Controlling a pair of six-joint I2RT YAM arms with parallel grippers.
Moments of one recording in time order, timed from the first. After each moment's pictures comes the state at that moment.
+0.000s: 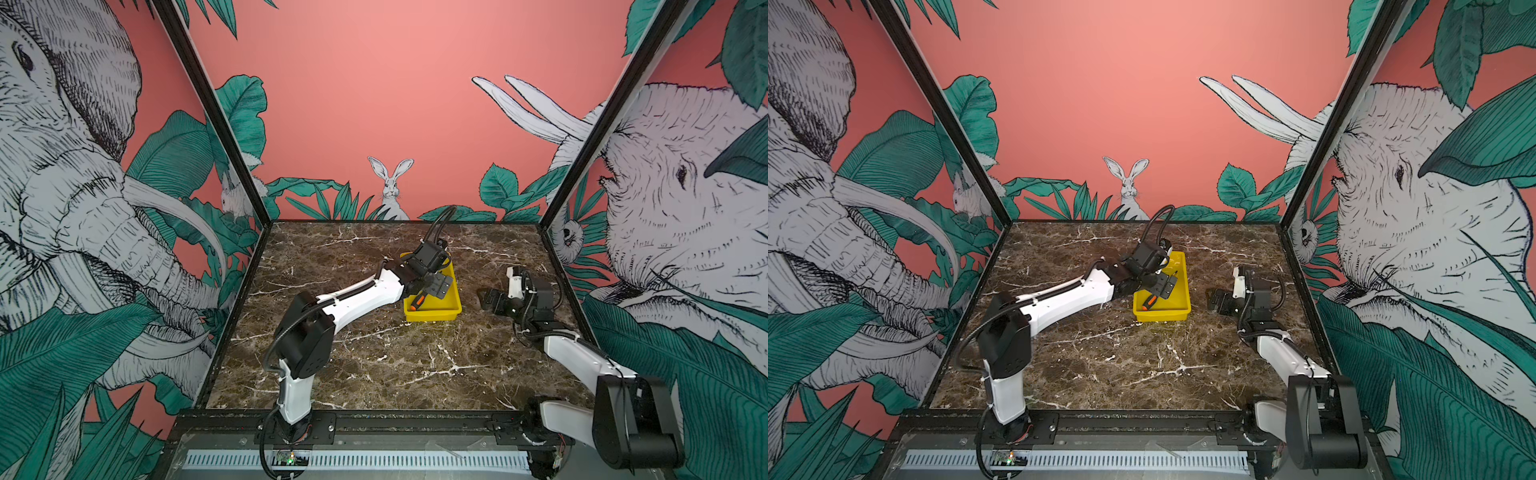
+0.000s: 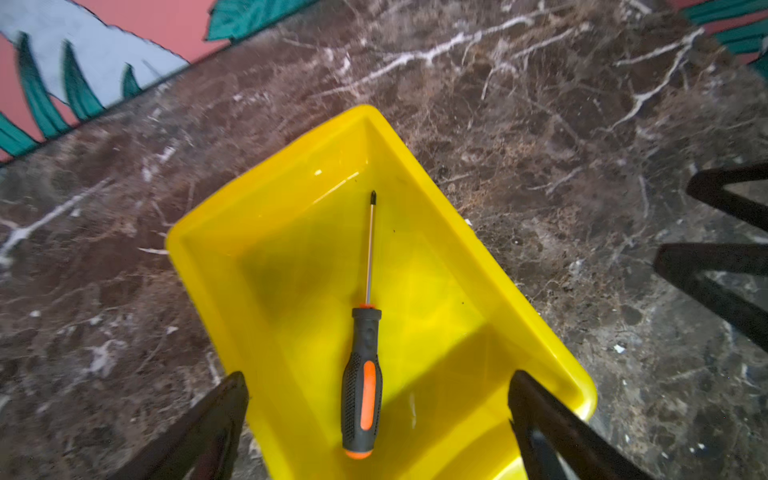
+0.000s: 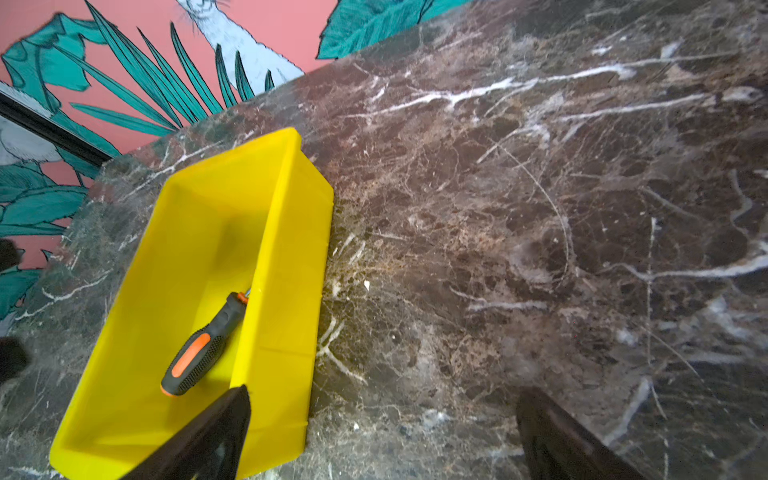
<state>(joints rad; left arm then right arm) -0.89 1.84 1.54 -0.47 -0.23 -0.15 0.03 1.21 0.50 0.13 -0.32 0.28</state>
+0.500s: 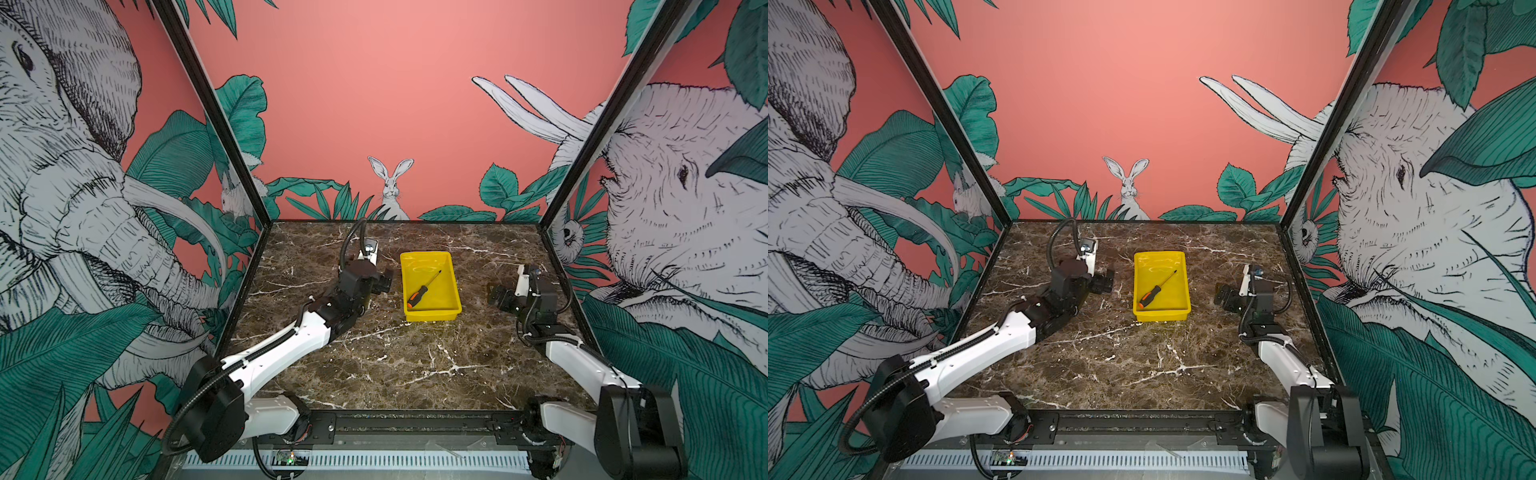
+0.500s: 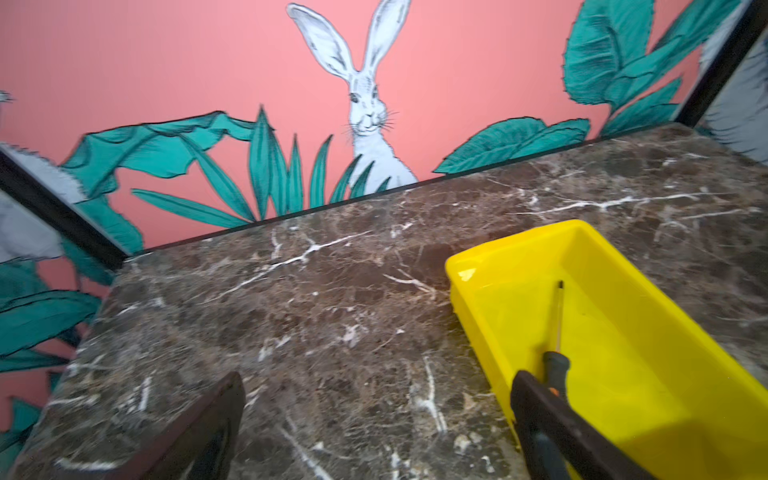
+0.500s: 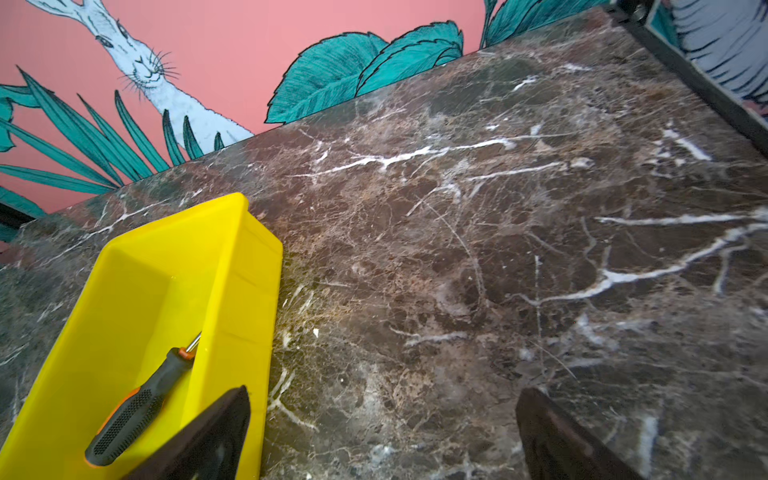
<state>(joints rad) -0.72 1.23 0.85 0.04 -0.53 -0.05 0.03 1.14 0.47 0.19 -0.11 0.30</state>
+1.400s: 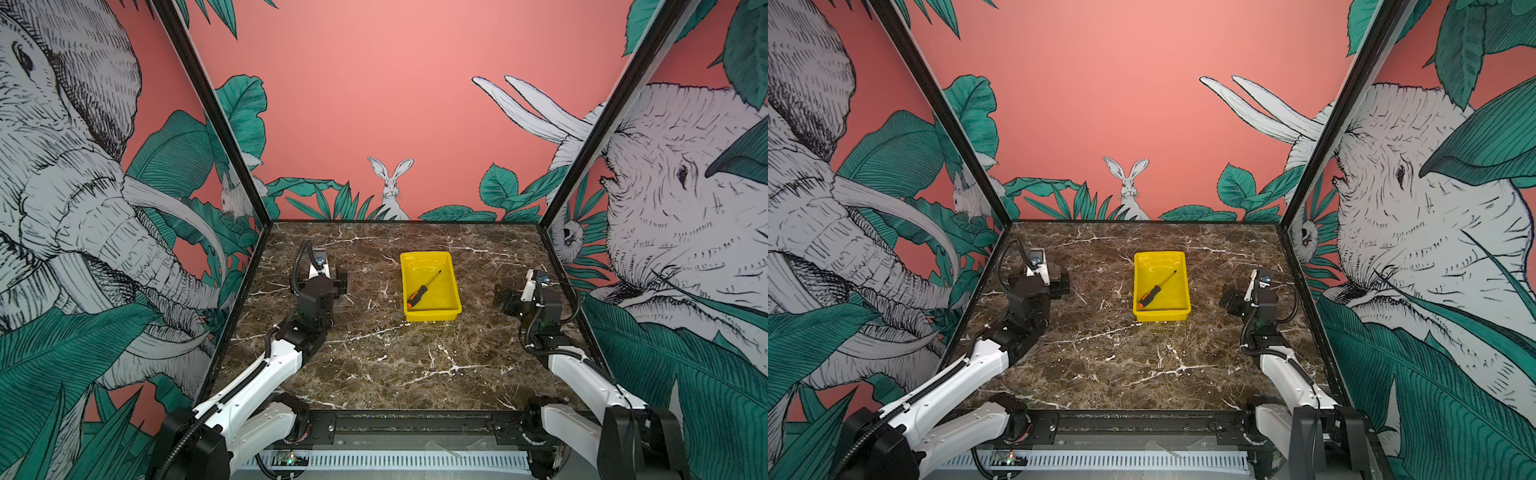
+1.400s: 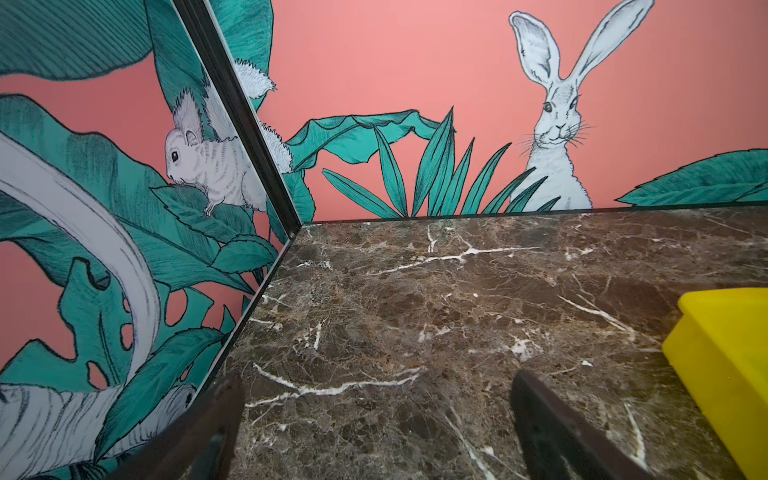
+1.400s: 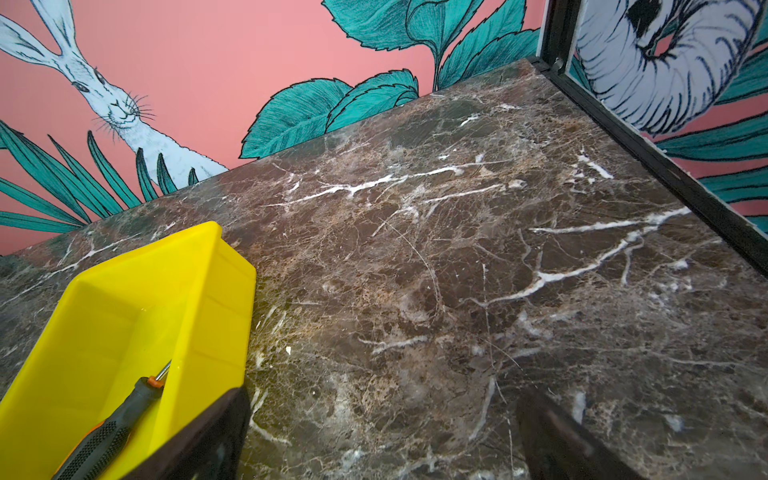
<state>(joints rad) -0.46 0.98 0.58 0.17 -0.61 0.03 0.03 1.05 0.40 0.21 -0.01 0.32</state>
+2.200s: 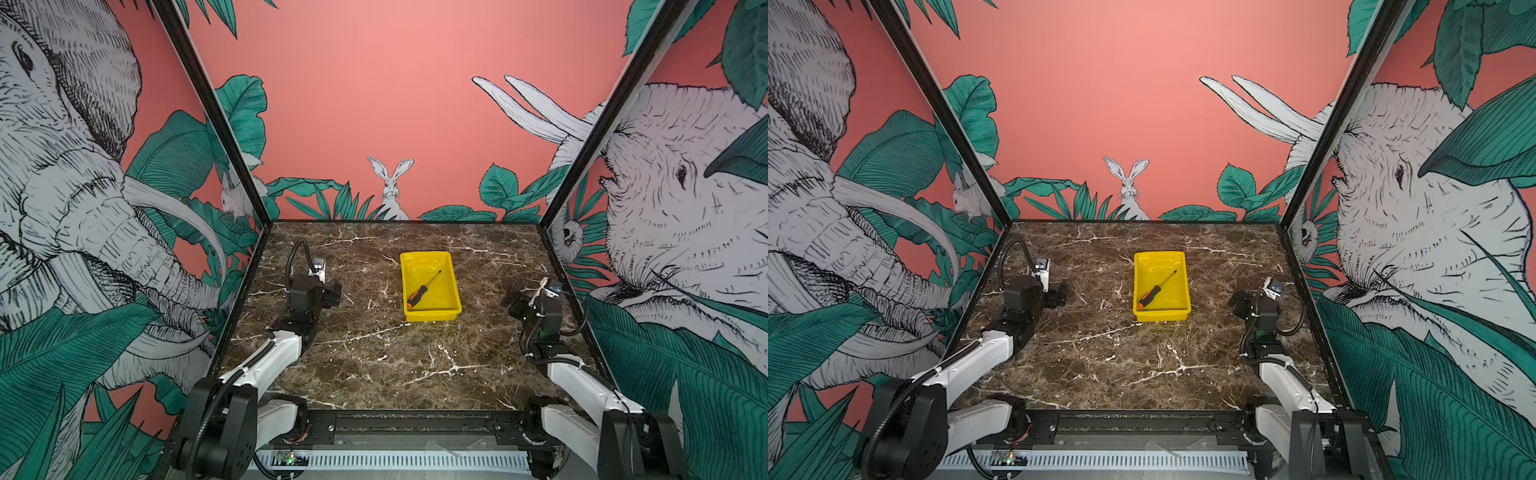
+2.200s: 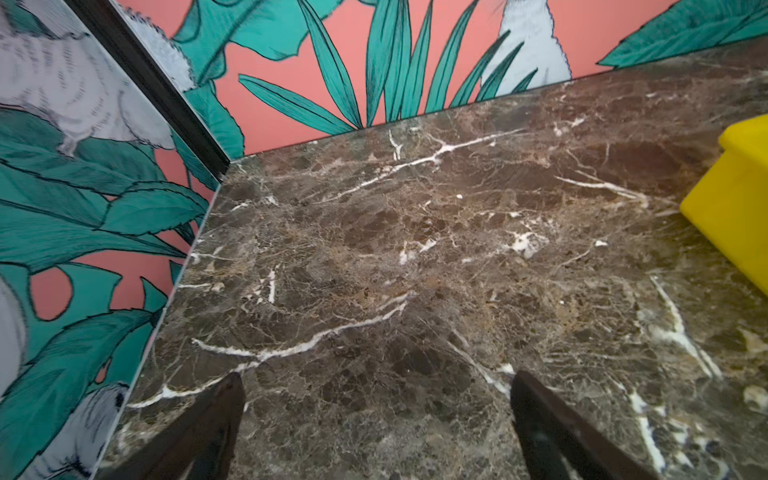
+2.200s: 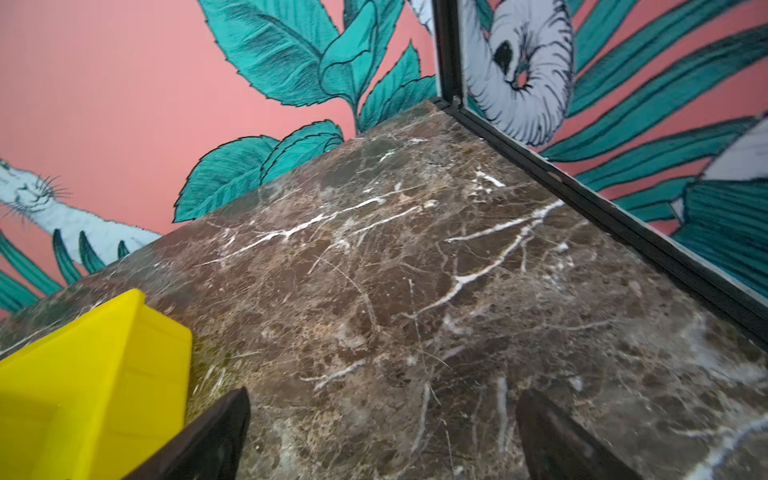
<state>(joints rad) -0.21 1.20 0.51 0.25 -0.19 0.14 0.02 1.03 0.33 0.33 0.18 0.38</state>
